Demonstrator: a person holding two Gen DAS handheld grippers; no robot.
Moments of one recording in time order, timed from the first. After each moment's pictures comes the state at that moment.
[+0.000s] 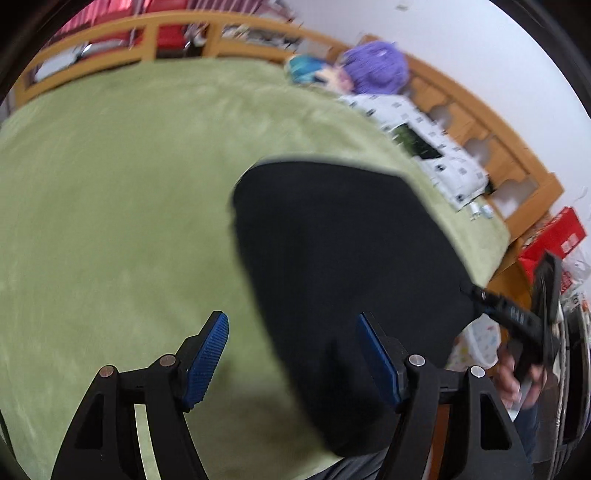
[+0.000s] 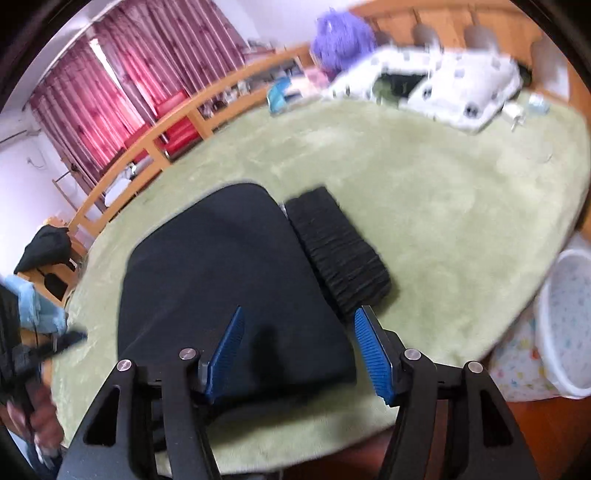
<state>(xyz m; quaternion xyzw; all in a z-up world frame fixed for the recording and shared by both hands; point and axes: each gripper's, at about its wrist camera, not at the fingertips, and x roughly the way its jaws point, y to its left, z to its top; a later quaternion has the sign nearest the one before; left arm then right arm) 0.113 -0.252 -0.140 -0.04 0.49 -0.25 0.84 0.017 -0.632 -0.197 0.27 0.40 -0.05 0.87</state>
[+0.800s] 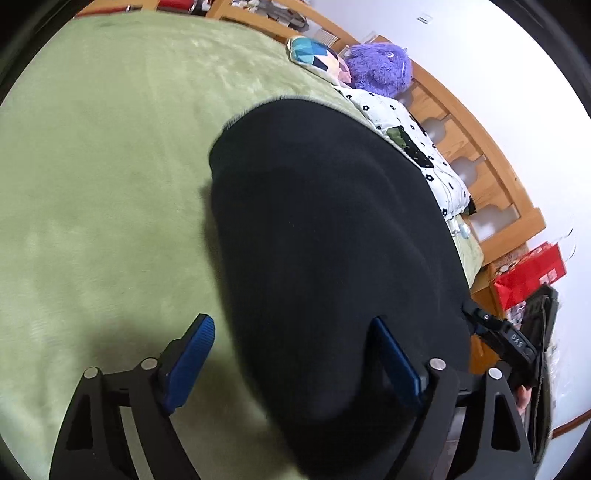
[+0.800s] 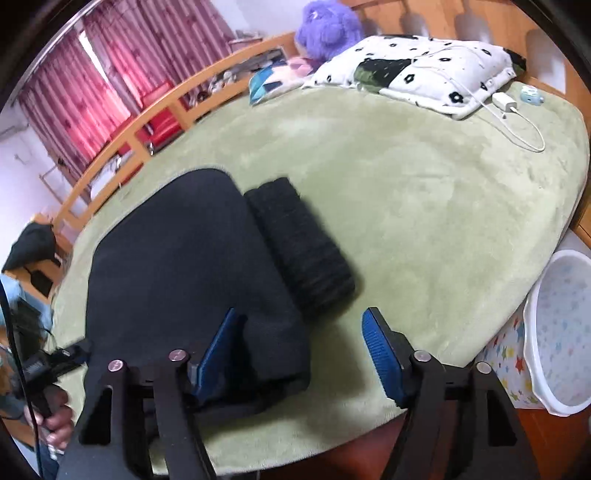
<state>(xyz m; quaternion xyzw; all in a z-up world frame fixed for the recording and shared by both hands) 0.158 -0.283 -0.215 -0.15 0.51 -0.31 0.79 0.012 -0.664 -0.201 0.24 0.40 -0.09 0.88</state>
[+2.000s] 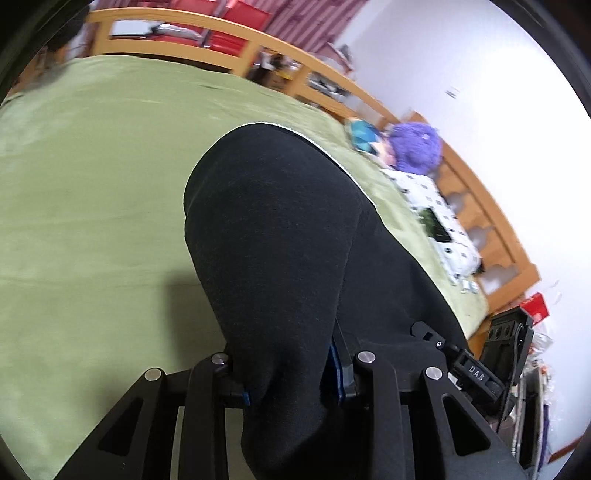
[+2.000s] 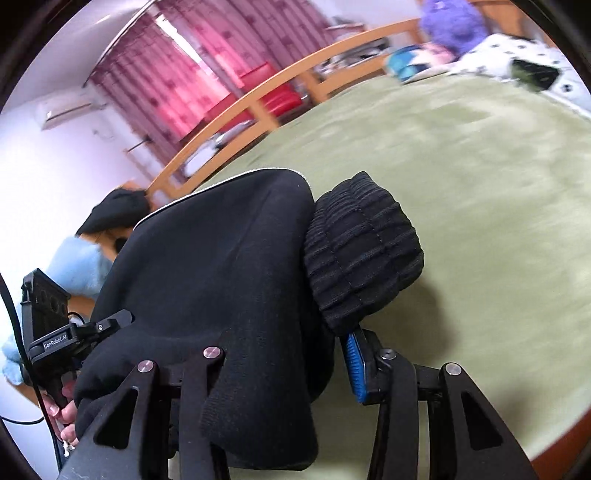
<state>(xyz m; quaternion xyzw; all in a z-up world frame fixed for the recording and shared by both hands) 0.126 0.029 -0.115 -0.18 0.45 -0.22 0.85 0.074 -0.342 -0.174 0.26 0.36 0.11 0.89</state>
